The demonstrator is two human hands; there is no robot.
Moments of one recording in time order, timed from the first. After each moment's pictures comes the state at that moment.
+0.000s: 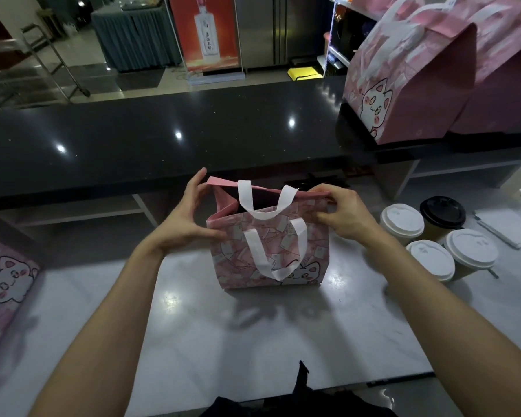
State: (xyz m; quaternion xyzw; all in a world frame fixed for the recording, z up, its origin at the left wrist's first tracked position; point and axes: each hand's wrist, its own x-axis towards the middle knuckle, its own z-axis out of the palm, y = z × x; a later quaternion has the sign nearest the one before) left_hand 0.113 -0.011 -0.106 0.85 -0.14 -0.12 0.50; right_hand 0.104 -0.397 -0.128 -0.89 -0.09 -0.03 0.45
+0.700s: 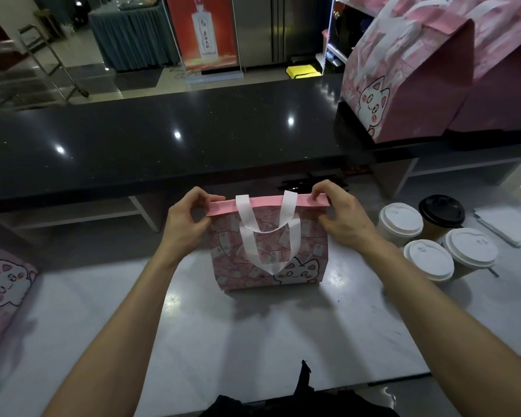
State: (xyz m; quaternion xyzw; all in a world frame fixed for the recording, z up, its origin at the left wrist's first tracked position) left_hand 0.111 -0.034 -0.134 0.87 -0.12 0.10 0.46; right_hand 0.096 -0.400 -0.143 -0.92 -0.13 -0.13 0.35
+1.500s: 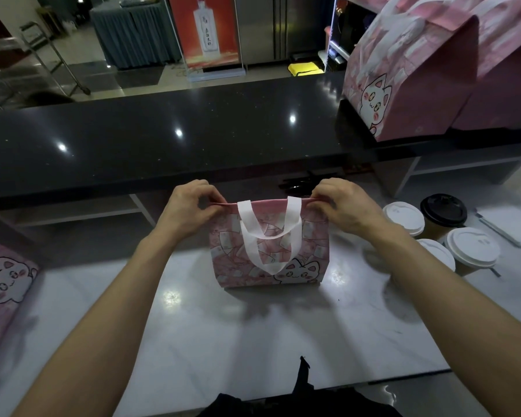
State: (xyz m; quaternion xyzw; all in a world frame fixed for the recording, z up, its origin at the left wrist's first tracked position) left_hand 0.130 -0.037 -0.099 0.94 -0.19 0.09 0.28; right_hand 0.107 -0.404 -0.107 -0.94 -0.23 -0.13 0.22
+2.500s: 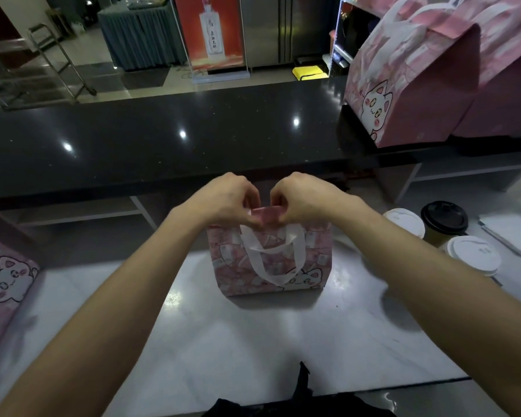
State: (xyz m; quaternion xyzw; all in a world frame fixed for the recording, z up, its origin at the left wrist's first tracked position) left_hand 0.137 -0.114 -0.042 0.96 -0.24 -0.08 0.09; right_hand 0.117 -0.323 -0.038 -0.97 -0.22 0.08 0.10
